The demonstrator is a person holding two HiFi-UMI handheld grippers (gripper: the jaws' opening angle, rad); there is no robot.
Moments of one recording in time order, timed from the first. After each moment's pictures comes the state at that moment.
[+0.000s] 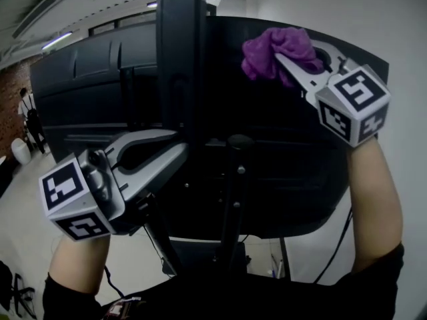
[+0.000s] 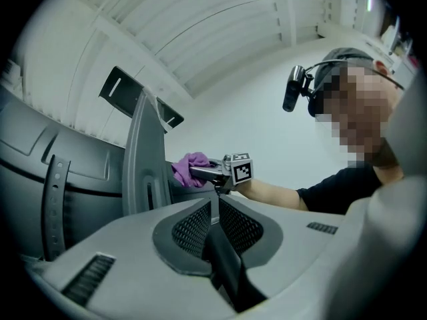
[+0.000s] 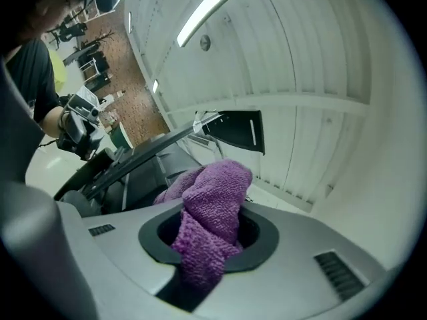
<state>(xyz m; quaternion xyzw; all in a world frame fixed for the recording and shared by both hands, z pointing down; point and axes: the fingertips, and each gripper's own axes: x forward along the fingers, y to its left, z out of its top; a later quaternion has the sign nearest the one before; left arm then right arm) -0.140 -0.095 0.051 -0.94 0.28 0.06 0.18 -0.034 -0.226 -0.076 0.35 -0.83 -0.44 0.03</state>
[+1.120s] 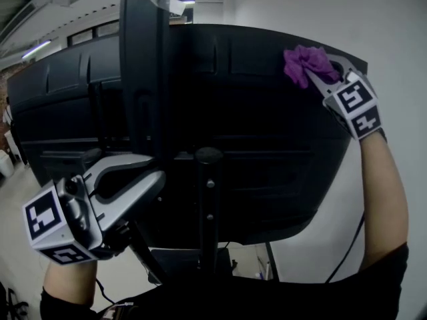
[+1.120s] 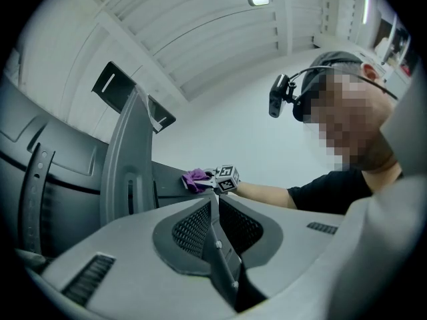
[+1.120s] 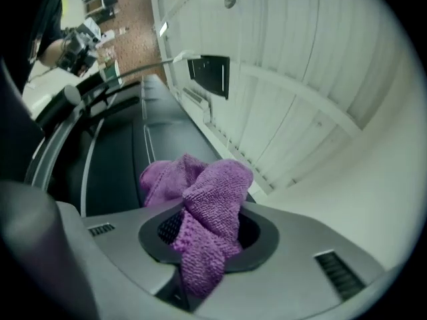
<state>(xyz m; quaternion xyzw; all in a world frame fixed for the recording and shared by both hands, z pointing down) -0.123 -0.085 0.053 -0.95 0.24 0.09 0.17 0.110 -0.311 -0.077 0.50 -0.70 -0.48 0.18</state>
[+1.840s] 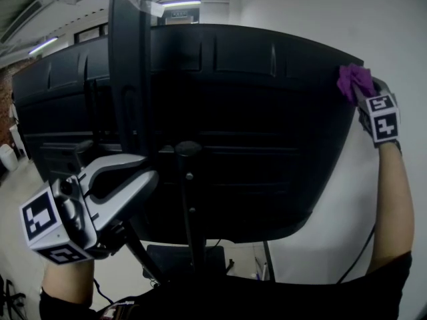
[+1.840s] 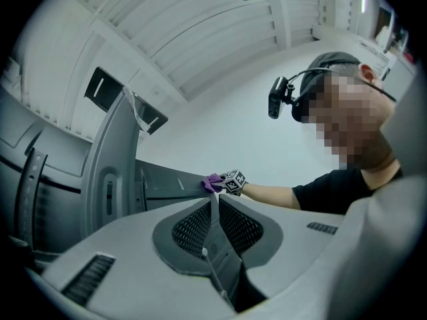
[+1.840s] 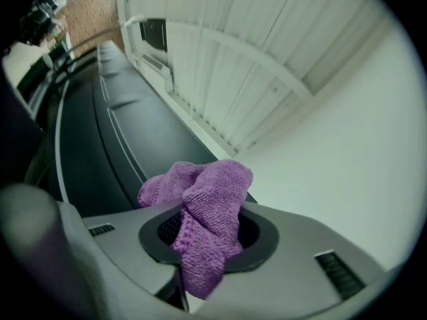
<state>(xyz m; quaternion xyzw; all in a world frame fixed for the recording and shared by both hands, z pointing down) -0.095 -0.072 0.057 -0.94 0.27 0.08 0.18 0.300 -0.333 -0.074 0.66 -0.63 -0.37 0.17</state>
